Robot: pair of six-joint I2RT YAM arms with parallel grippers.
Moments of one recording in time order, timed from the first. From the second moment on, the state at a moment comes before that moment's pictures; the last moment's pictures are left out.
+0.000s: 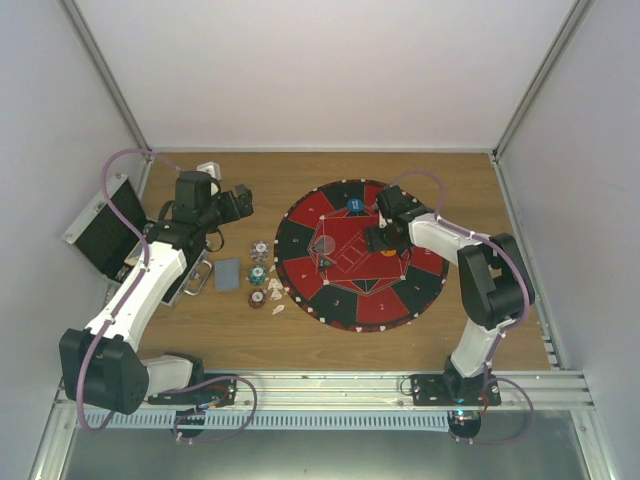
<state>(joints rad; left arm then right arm) -0.19 1.24 1.04 -0.39 0.02 -0.45 0.39 1.79 1.15 -0.49 0.07 0.18</state>
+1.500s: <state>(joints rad) -0.19 1.23 1.03 -0.39 0.02 -0.46 0.33 1.85 1.10 -0.45 0.07 0.20</state>
